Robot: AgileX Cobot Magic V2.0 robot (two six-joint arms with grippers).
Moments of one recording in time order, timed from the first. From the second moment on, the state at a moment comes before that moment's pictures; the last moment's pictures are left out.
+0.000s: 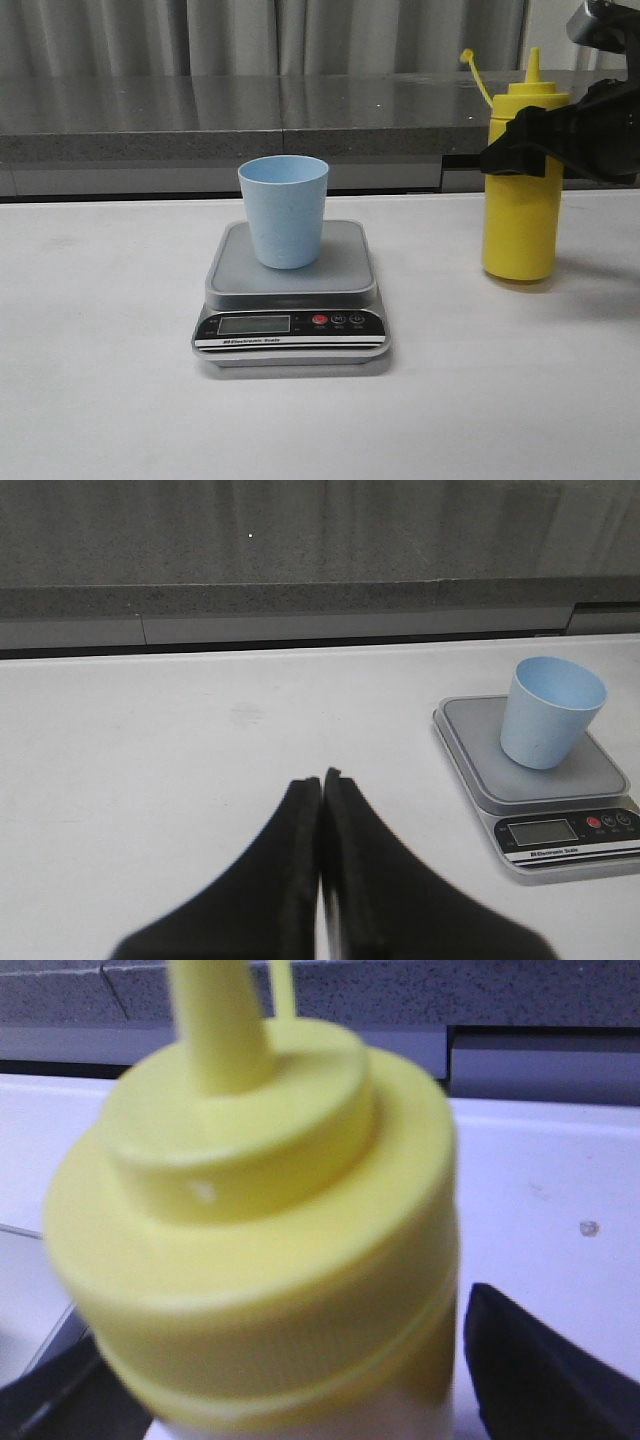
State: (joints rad) left arm -0.08 0.20 -0.52 -0.06 0.69 -0.03; right arm 0.02 1.75 -0.81 -0.80 -0.59 0.78
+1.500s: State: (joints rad) left arm -0.08 0.20 -0.52 -0.06 0.69 -0.03; right arm 0.02 1.30 -0.49 -0.83 -0.43 0.85
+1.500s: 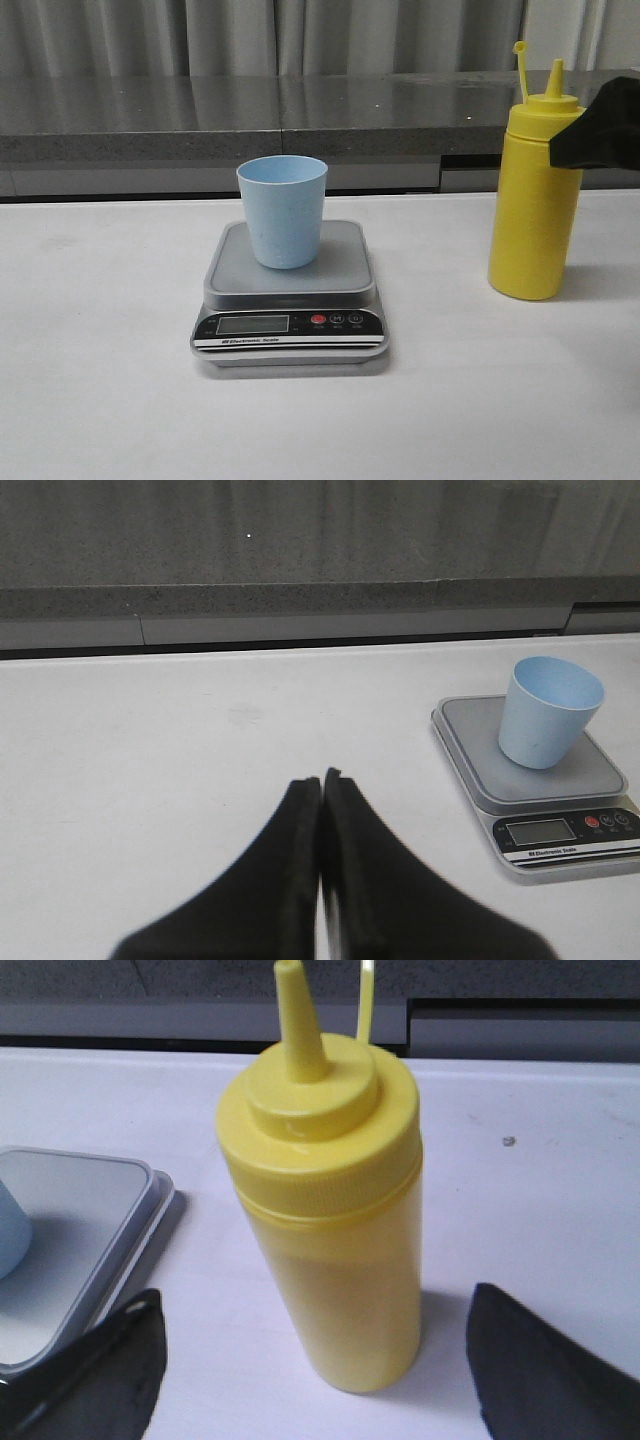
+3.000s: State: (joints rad) left arm -0.08 0.20 -0.52 -0.06 0.69 -0.03; right arm 0.02 0.38 -0.28 -0.82 -0.06 1.04
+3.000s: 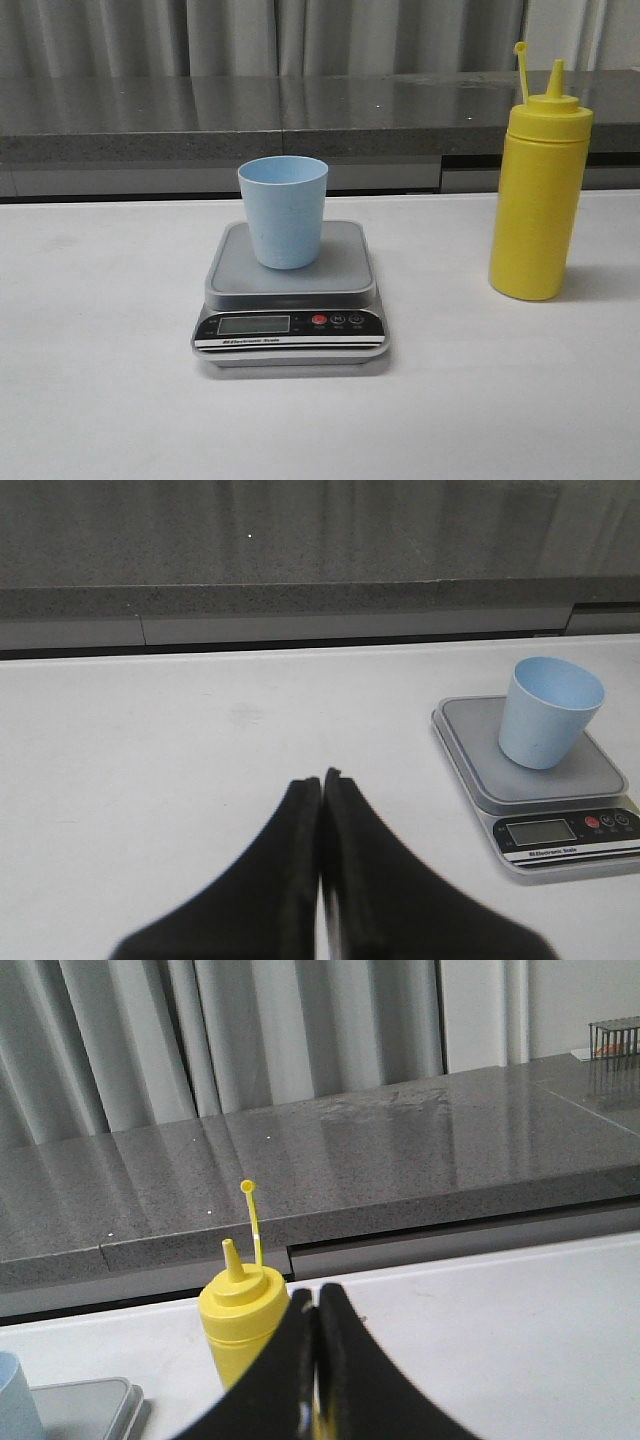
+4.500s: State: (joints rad) left arm -0.08 0.20 -0.52 -0.06 0.69 -0.03; right arm 0.01 -0.01 0.03 -0.04 0.07 0.15
